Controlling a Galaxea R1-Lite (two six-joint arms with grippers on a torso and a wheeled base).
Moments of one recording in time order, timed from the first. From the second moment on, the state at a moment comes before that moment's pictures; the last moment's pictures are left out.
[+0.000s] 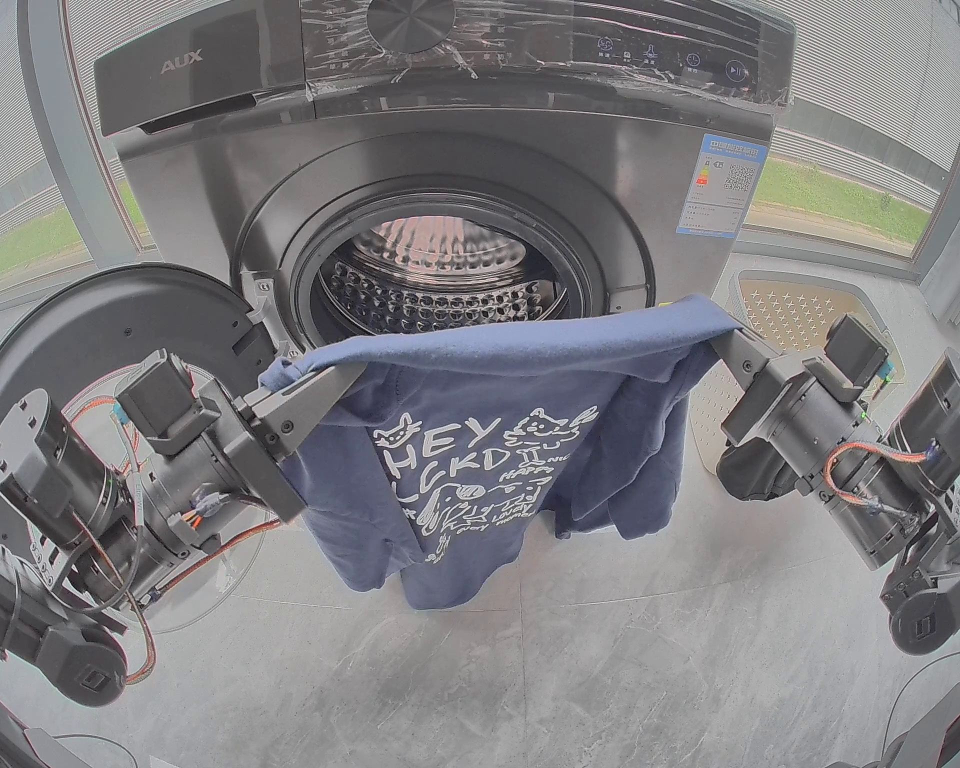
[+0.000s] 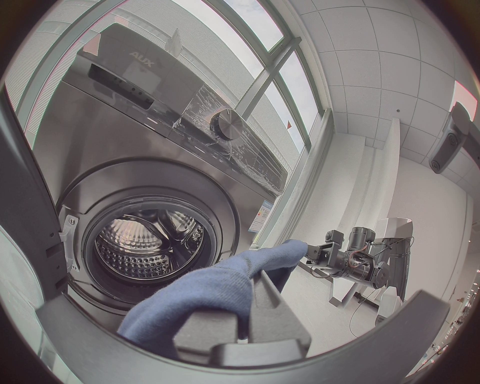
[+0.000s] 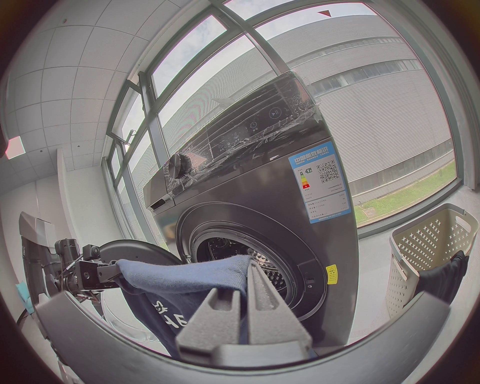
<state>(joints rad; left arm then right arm) -0.51 1.59 -0.39 -1.55 -0.32 -0.27 0.63 1.60 -0.52 -1.44 -0.08 0.14</state>
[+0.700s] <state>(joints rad) -0.56 1.62 -0.45 -1.55 -0.31 -0.26 0.69 1.70 -0.41 -1.46 -0.06 0.15</state>
